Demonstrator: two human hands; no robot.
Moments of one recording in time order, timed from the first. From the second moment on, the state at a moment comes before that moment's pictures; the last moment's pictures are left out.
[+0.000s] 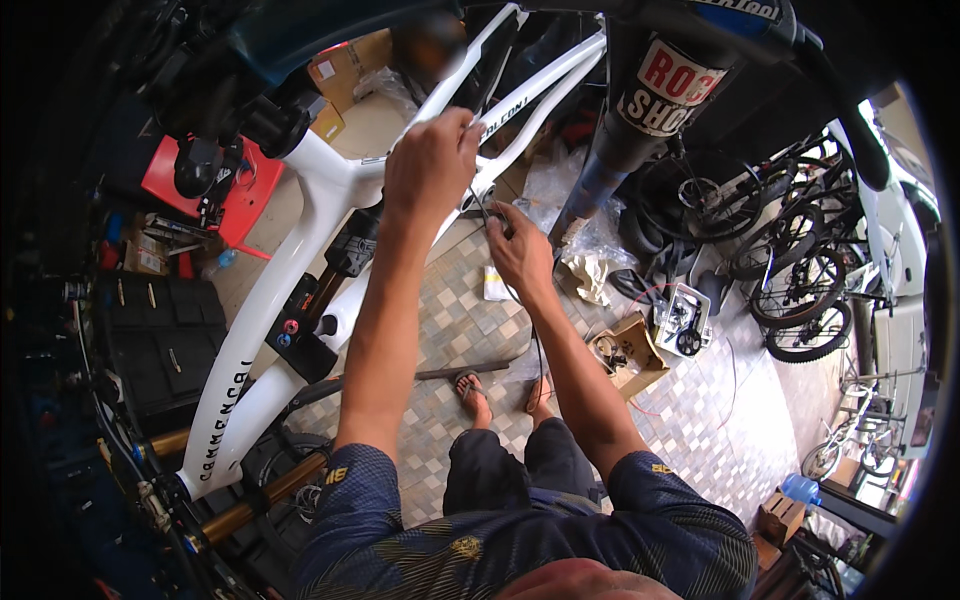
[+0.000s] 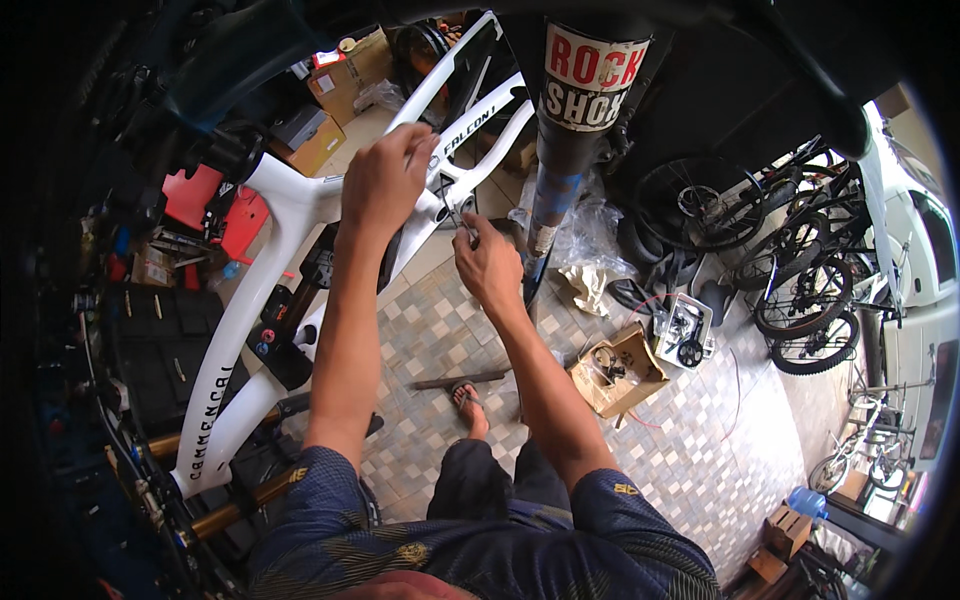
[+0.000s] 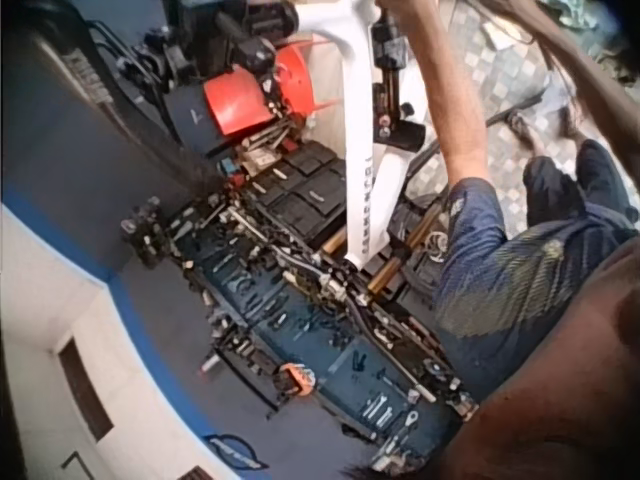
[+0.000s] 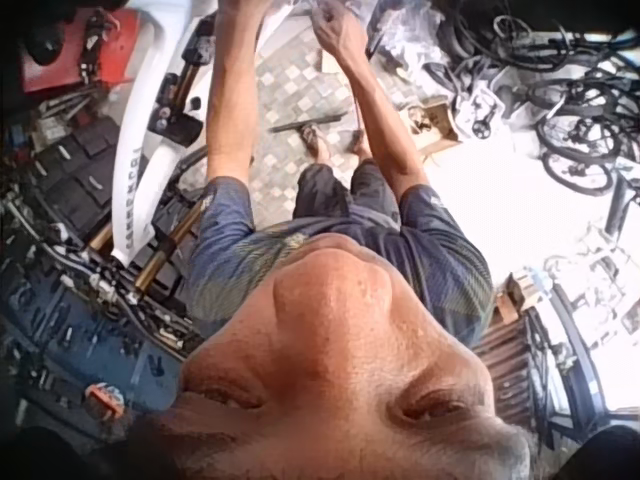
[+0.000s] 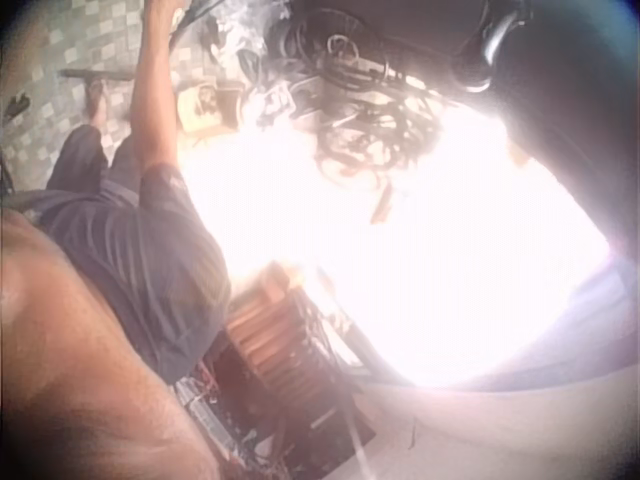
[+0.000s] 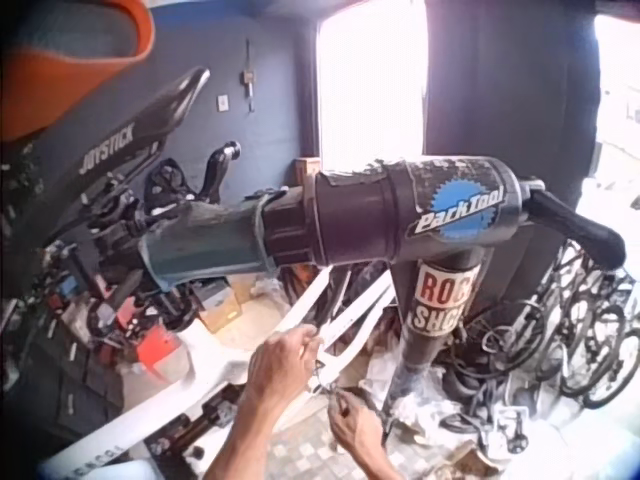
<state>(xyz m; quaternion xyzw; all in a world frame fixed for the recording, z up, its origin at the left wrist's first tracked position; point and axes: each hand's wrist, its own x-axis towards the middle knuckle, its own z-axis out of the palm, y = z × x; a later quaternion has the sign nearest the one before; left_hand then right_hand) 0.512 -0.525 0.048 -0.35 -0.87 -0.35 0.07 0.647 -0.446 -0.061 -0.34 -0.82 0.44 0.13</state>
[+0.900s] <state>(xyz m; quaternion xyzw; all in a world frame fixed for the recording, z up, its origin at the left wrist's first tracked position) 0.476 -0.482 0.013 -0.33 -0.92 -0.20 -0.10 0.683 -0.478 -0.111 -0.35 -0.78 0.48 0.19</state>
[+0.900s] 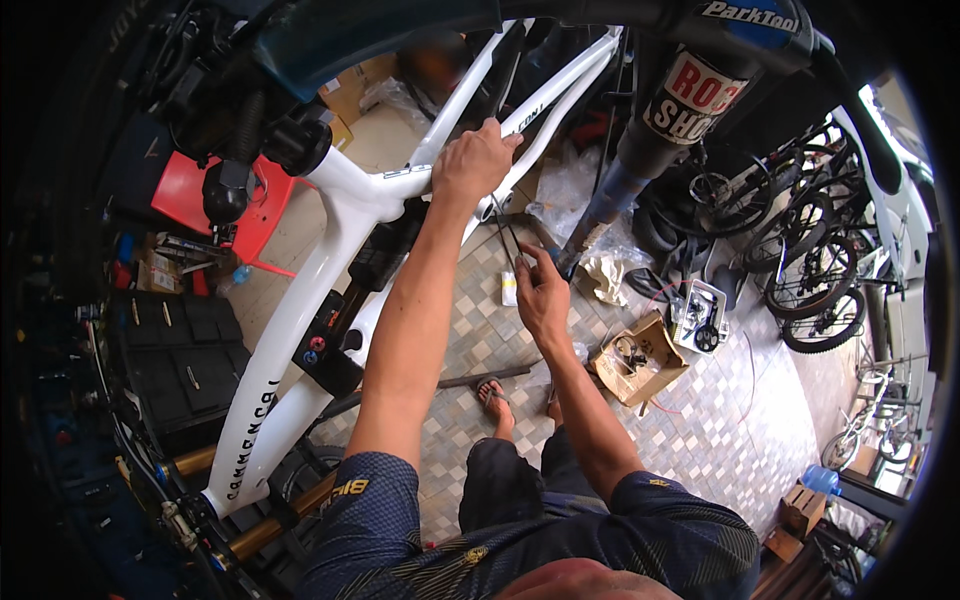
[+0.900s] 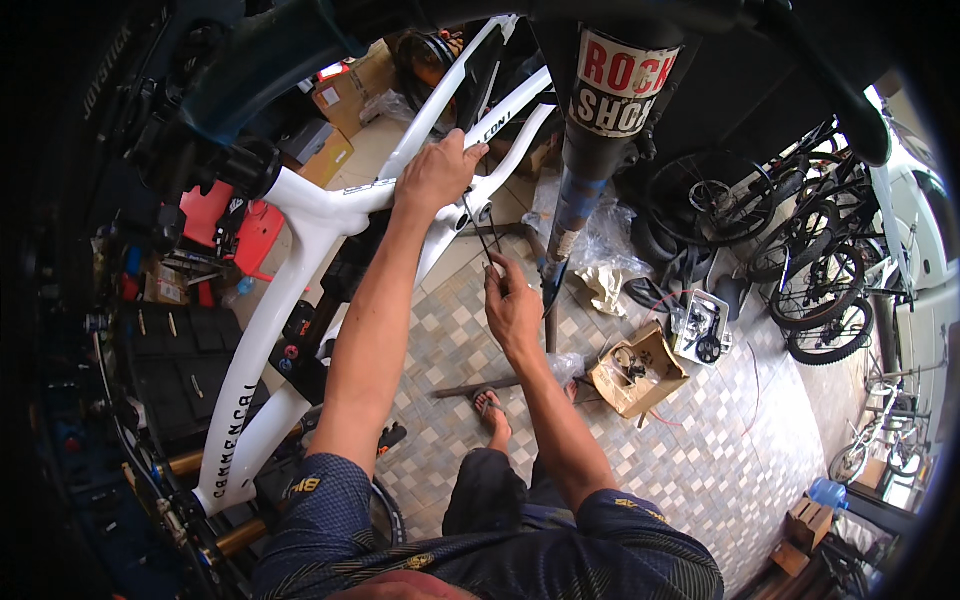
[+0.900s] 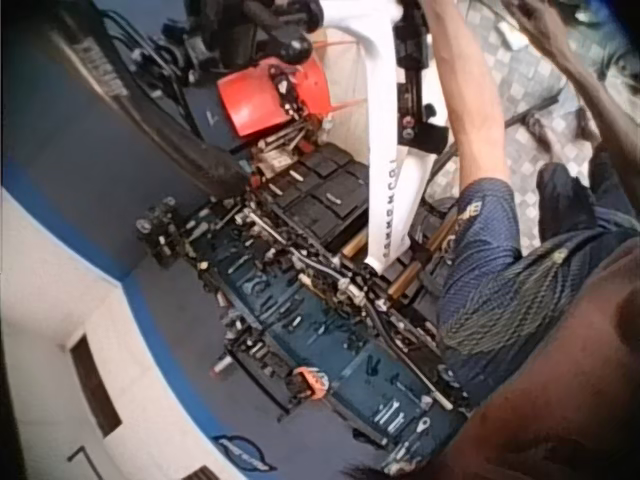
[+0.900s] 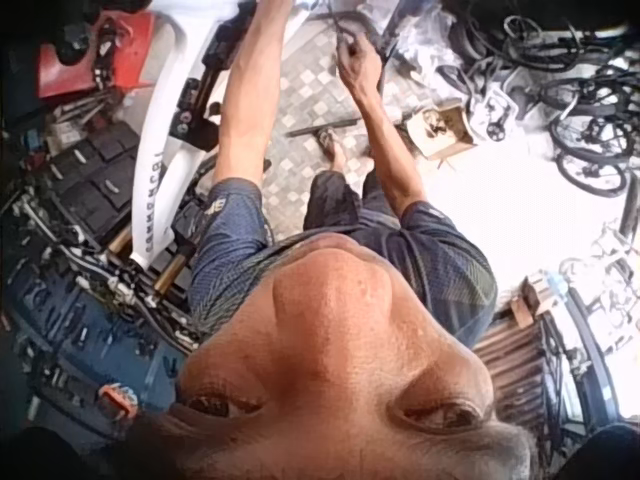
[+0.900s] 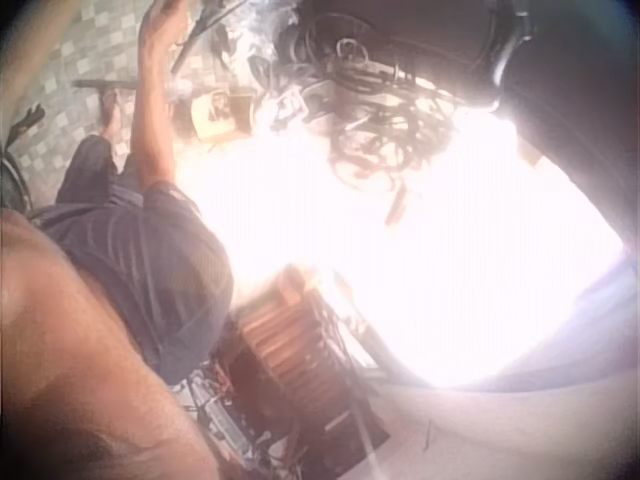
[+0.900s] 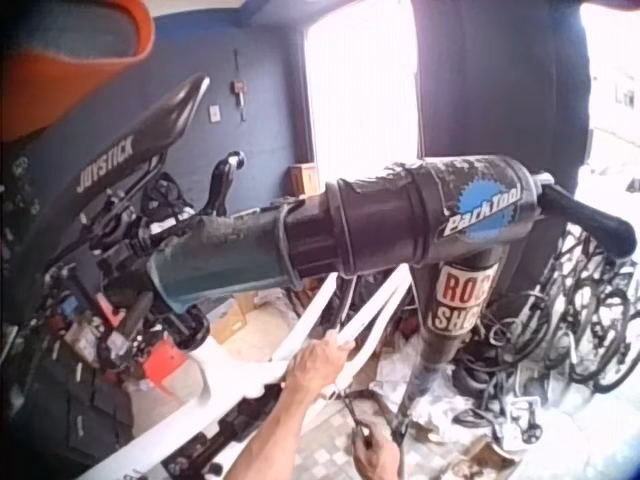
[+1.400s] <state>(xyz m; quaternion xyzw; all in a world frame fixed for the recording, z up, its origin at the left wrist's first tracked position) 0.470 -0.478 0.008 -0.31 -0.92 -0.21 -0.13 0.674 -0.447 -0.044 -0.34 -0.89 0.28 0.12</state>
